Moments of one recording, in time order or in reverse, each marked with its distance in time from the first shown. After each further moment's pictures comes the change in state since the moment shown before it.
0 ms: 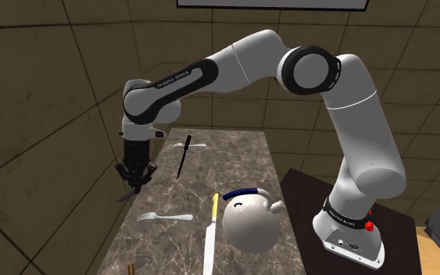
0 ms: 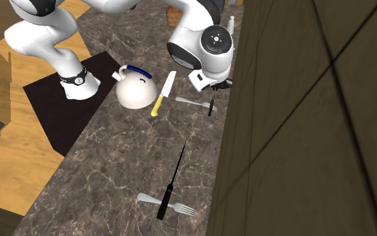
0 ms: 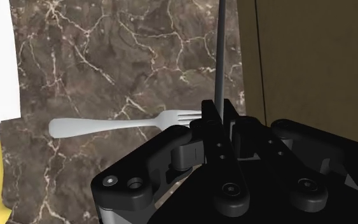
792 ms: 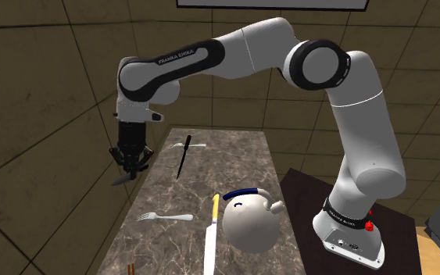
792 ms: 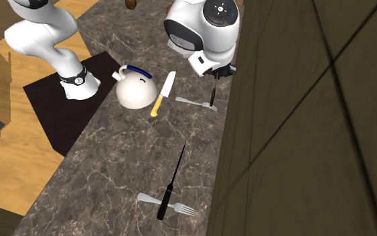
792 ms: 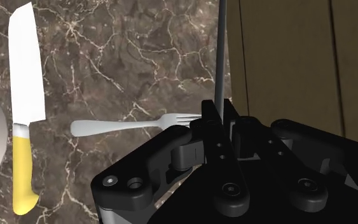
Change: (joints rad) arm -0.005 -0.060 0.006 0.067 -0.001 -0.117 0.045
